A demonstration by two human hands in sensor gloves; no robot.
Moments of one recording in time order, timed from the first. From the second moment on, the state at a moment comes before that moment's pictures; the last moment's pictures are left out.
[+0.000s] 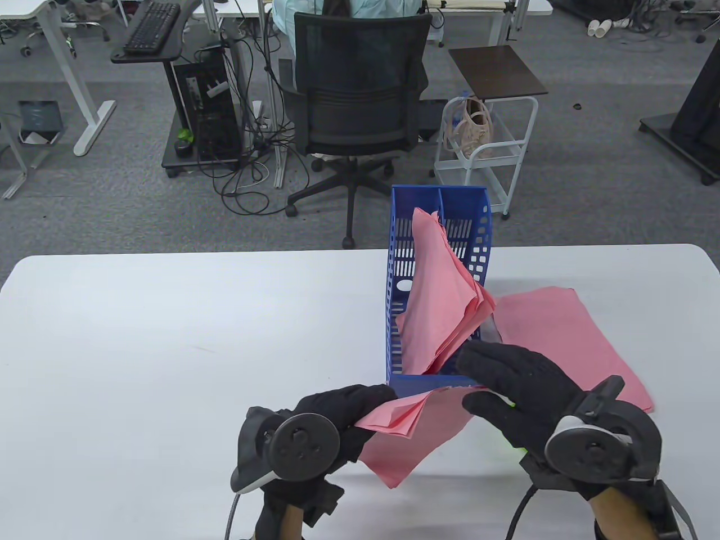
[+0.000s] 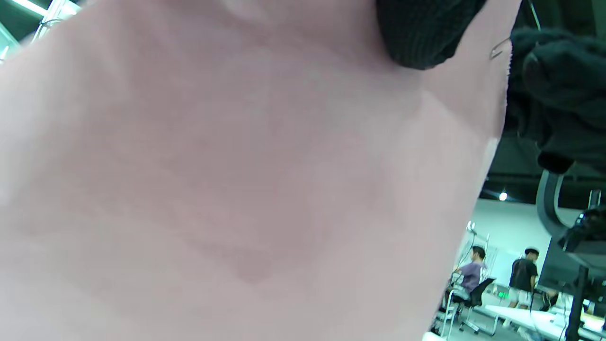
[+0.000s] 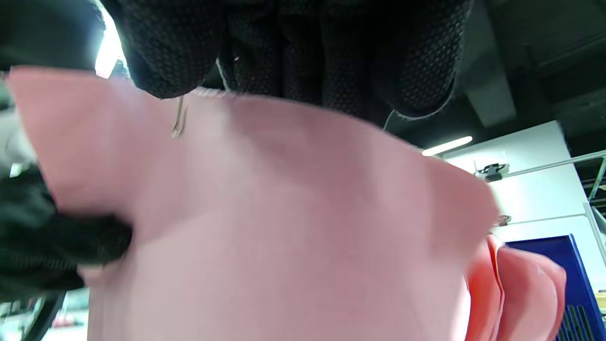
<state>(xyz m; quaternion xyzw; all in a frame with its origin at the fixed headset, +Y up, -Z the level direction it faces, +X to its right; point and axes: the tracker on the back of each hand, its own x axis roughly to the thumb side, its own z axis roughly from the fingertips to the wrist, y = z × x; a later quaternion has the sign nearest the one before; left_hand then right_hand) -0.102 -0.557 -0.267 0.13 -0.27 0.19 0.93 0.168 -0.514 -0.261 0.35 -0.27 0.89 0.12</state>
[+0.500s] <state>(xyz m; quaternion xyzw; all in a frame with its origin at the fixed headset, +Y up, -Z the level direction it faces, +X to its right) -0.096 -0.559 -0.268 0.10 -0.28 0.16 0.94 0.150 -0.535 -0.270 0.39 -0.24 0.88 0.13</state>
